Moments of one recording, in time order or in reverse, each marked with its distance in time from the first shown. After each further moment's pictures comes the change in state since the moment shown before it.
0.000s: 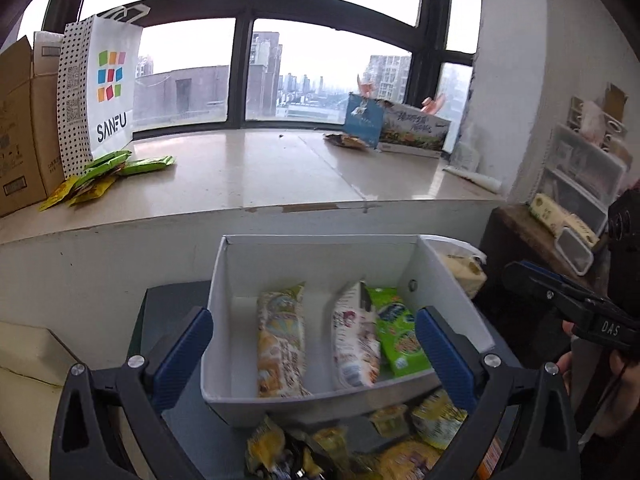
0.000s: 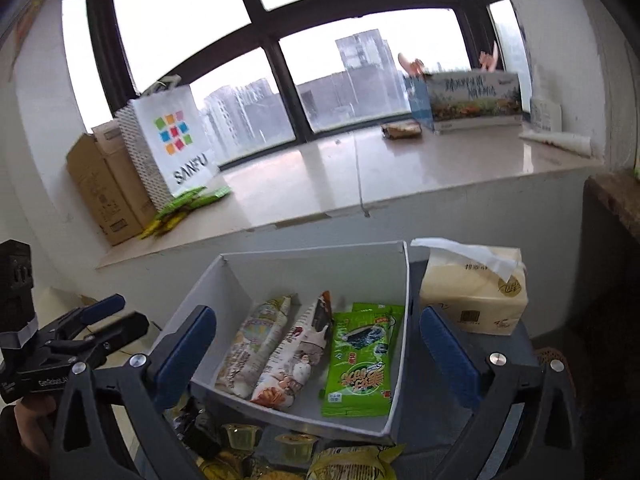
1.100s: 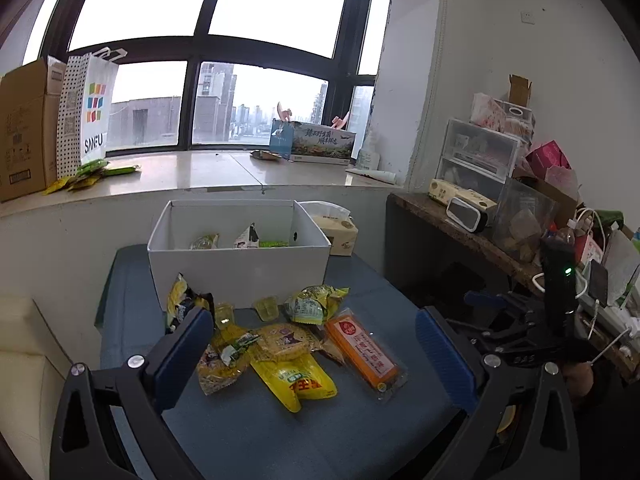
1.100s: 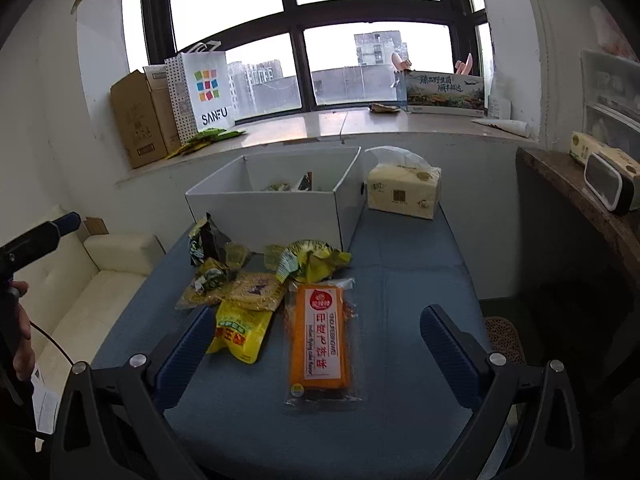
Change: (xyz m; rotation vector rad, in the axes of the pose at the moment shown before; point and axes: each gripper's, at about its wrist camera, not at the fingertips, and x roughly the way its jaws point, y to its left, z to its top) left arm -0.183 -0.100 -0.148 0.046 -0.116 -0.175; right arm -0.174 -0.015 -0.168 -0.139 0.077 -0.077
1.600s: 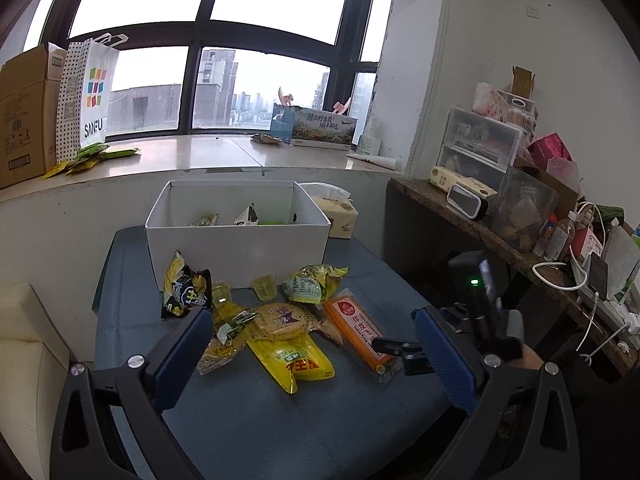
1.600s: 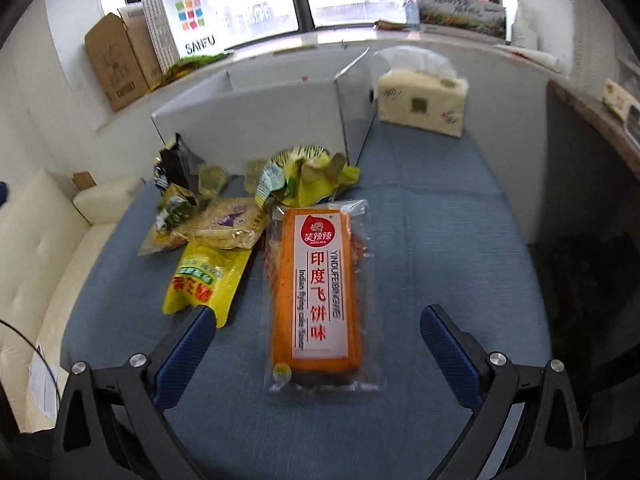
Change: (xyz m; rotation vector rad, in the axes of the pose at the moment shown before) left arm 0.002 0.001 -0.014 -0.002 0.047 0.009; right arm 0.098 -0.003 -0.023 0.011 0.261 0.020
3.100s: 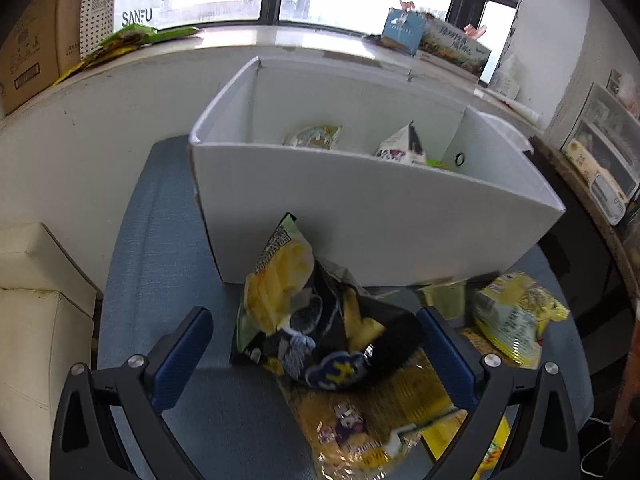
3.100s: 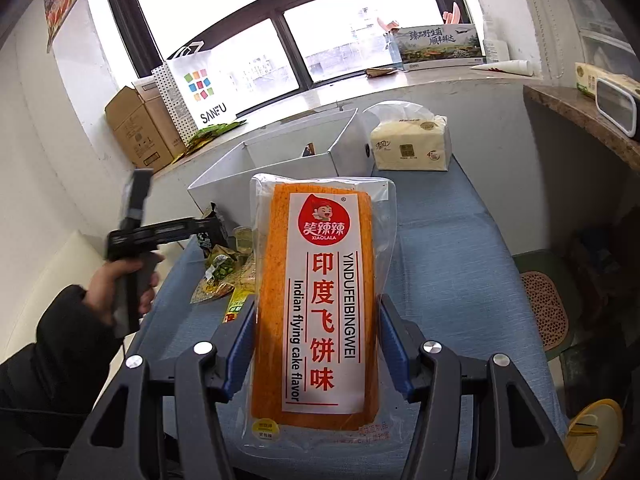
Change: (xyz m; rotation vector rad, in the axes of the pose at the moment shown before) left arm 0.214 0.158 0.012 -0.175 0.333 0.244; right arm -0.078 -0.020 -0.015 0.124 -0.199 0.127
